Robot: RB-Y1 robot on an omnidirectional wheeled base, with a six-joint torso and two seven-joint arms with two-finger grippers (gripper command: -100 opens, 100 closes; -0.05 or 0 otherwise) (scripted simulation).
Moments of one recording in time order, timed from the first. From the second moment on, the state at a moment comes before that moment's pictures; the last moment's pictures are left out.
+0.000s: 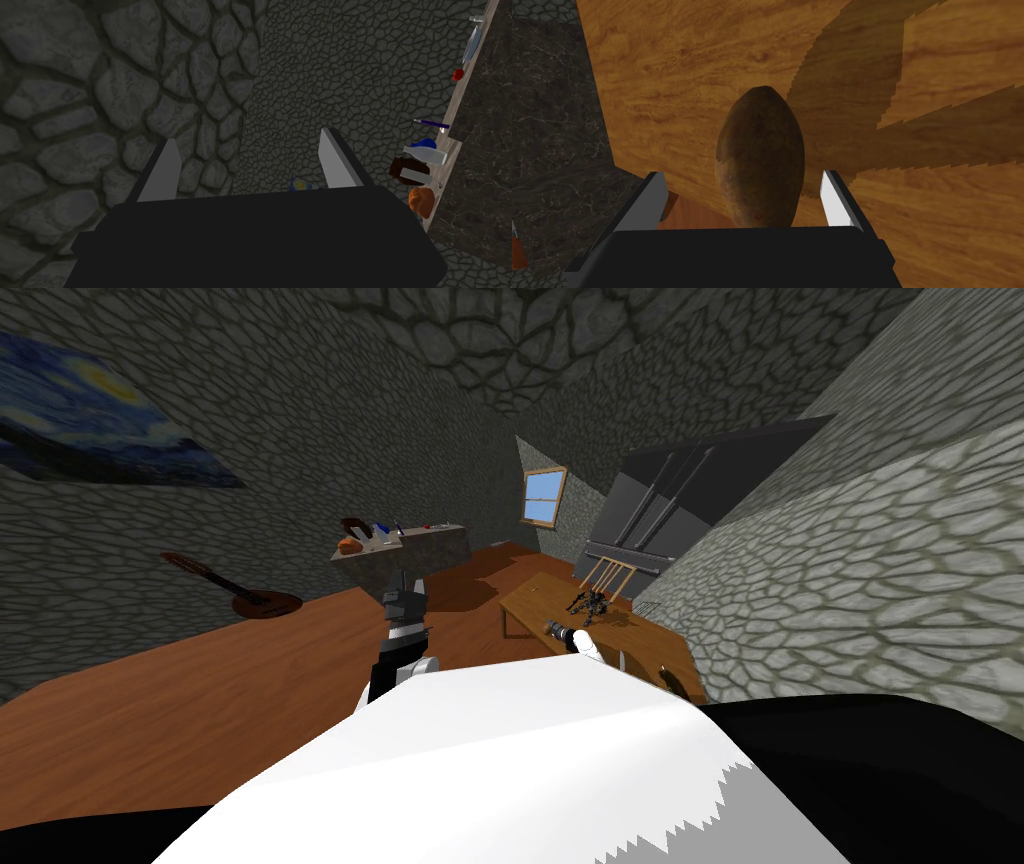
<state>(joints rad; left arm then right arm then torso) 0.52 -0.02 -0.03 -2.28 0.03 -0.40 -0.06 0.00 -0.17 -0.36 -1.08 2.15 -0.68 1.46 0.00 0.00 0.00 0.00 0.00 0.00</state>
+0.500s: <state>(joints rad) 0.52 -0.02 -0.03 -2.28 0.03 -0.40 -0.06 0.01 -0.15 -0.35 -1.06 2.14 -0.64 1.49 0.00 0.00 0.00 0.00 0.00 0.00</state>
